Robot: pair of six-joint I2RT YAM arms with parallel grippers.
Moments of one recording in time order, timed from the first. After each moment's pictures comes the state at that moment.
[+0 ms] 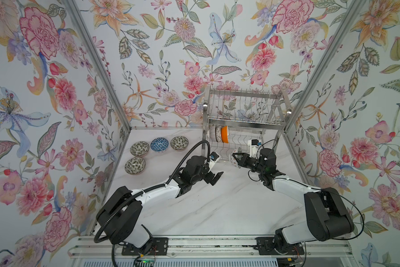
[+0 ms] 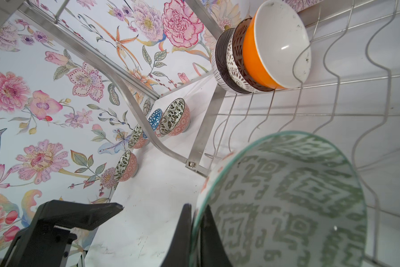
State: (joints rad) left arm -0.80 1.54 0.90 0.22 0.04 0.15; right arm 0.27 1.50 0.72 0.49 -0.50 0.67
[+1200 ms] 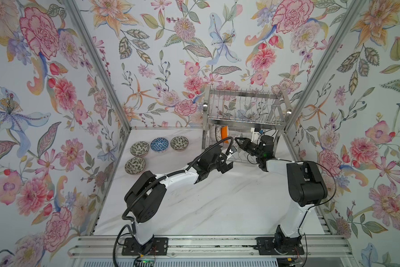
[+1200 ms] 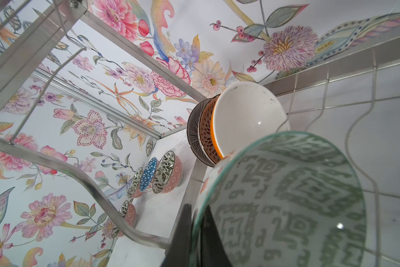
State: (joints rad) left arm -0.82 1.84 1.26 0.16 -0.06 0.43; right arm 0.15 1.91 1.05 0.68 -0.57 0.79
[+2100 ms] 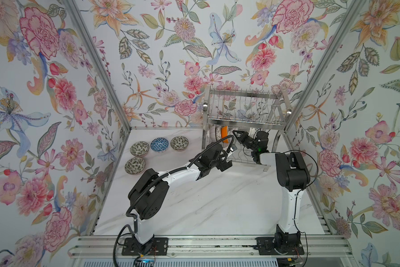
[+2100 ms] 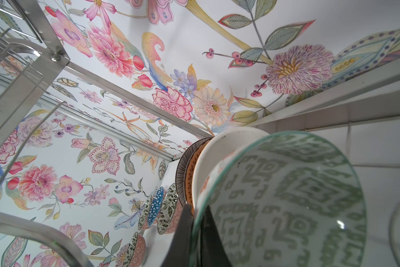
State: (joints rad) left arm -0.80 1.88 1.33 0.09 -0.08 0.45; right arm 0.14 2.20 1.32 0.84 -0.59 0.97
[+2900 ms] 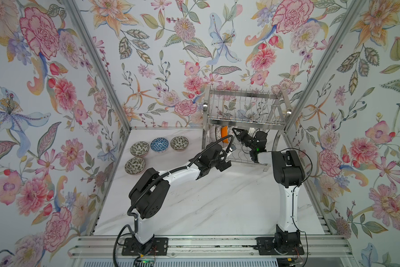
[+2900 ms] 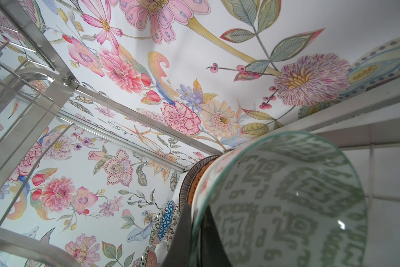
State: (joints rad) left arm -0.79 1.89 1.33 0.08 -0.08 0.45; right arm 0.14 2.30 1.40 0.96 -0.59 1.09
